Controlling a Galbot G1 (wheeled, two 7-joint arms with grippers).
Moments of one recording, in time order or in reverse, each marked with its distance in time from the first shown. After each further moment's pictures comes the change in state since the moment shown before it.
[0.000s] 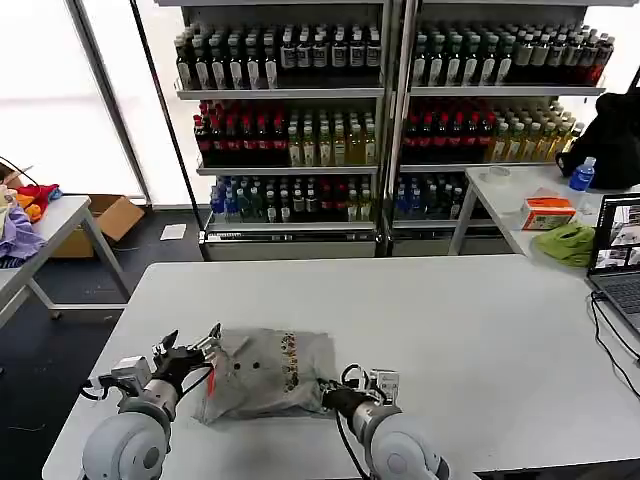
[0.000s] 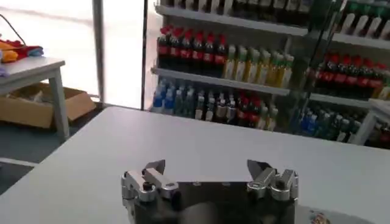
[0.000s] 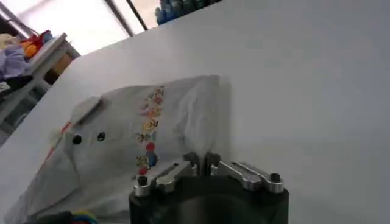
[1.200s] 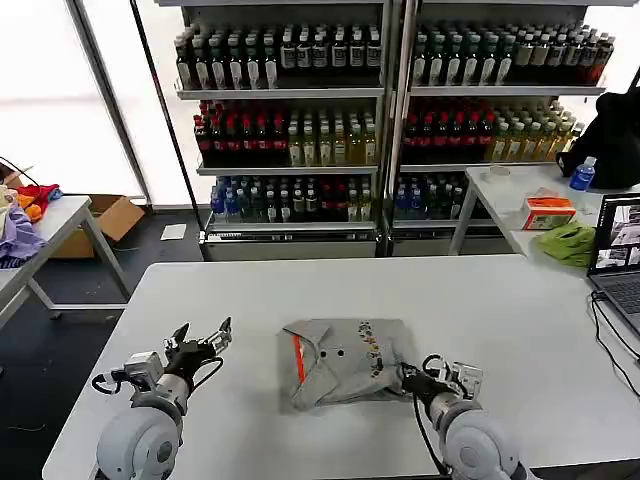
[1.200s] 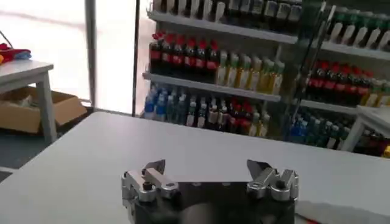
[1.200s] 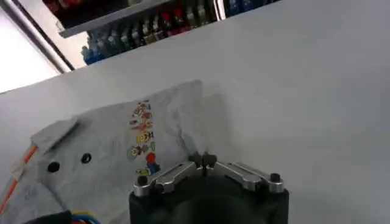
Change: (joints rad) left arm -0.037 -0.039 0.034 0.014 0.040 -0.009 0.018; right arm -0.185 -0.123 0.336 0.071 -0.067 0.001 -0.029
